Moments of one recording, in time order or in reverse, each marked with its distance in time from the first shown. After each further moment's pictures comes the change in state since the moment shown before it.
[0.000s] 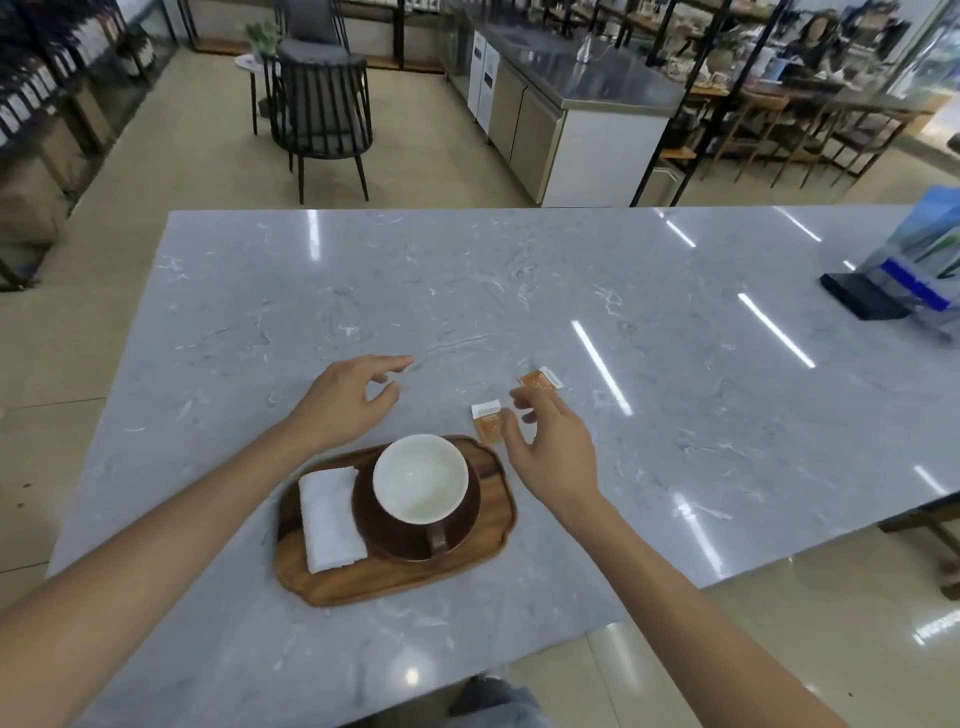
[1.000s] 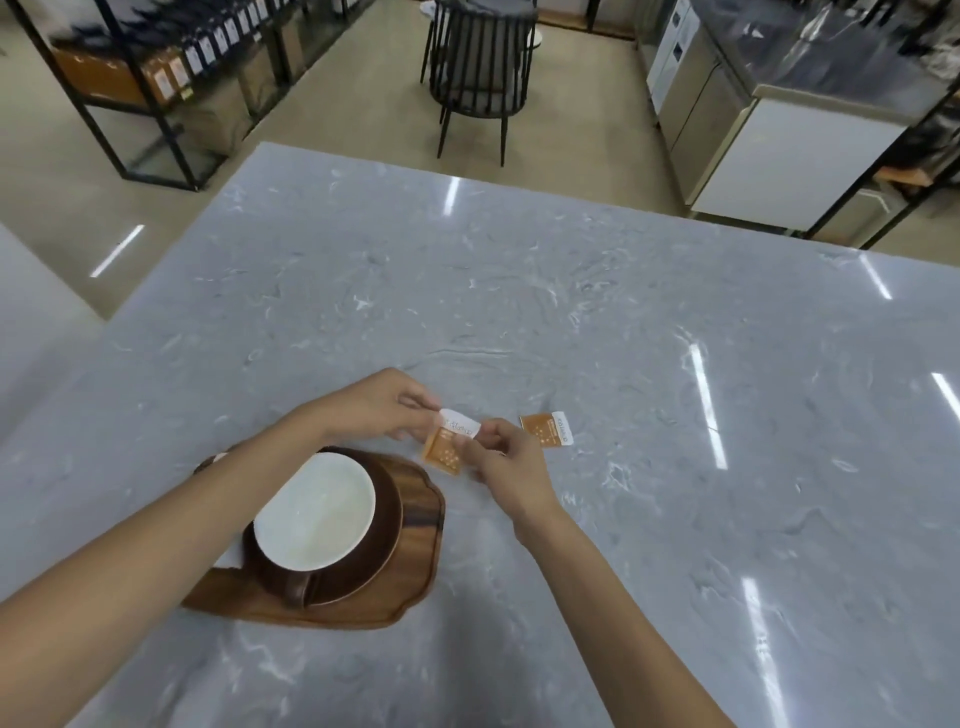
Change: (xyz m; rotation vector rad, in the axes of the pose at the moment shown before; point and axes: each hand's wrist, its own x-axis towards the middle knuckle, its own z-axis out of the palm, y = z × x) left_hand 0.070 0.035 0.081 -0.430 -0.219 -0.523; right_hand 0.101 0.074 0.039 0.703 -0.632 0.309
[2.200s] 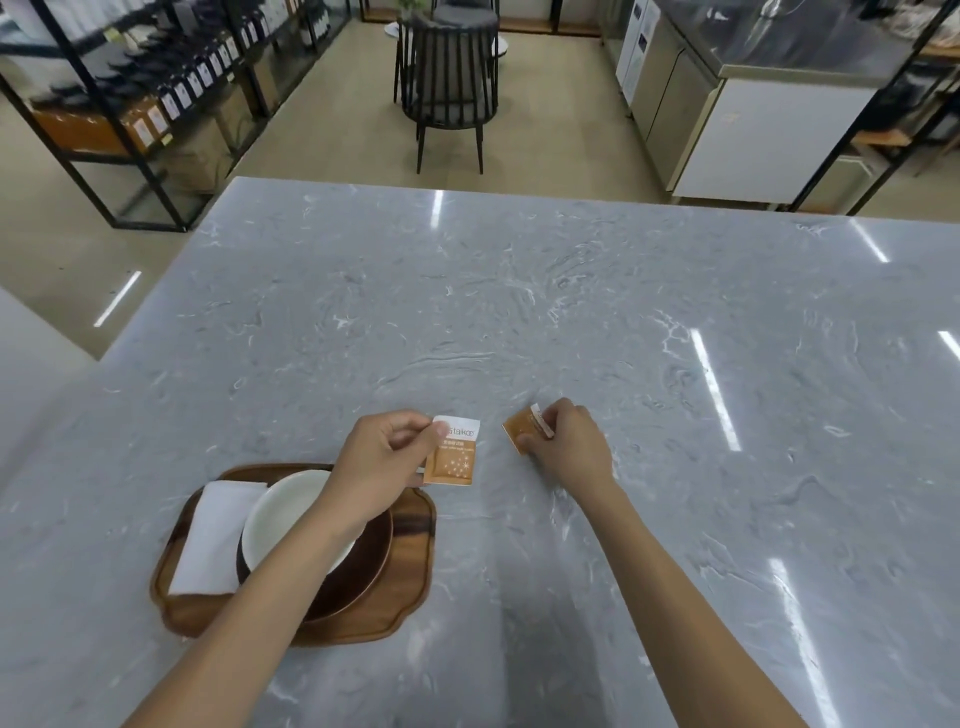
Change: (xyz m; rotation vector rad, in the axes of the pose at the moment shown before) left_hand -0.052 0.035 0.073 -0.355 0.406 0.027; right_hand 0.045 0.024 -0.082 -0.694 0.214 0.006
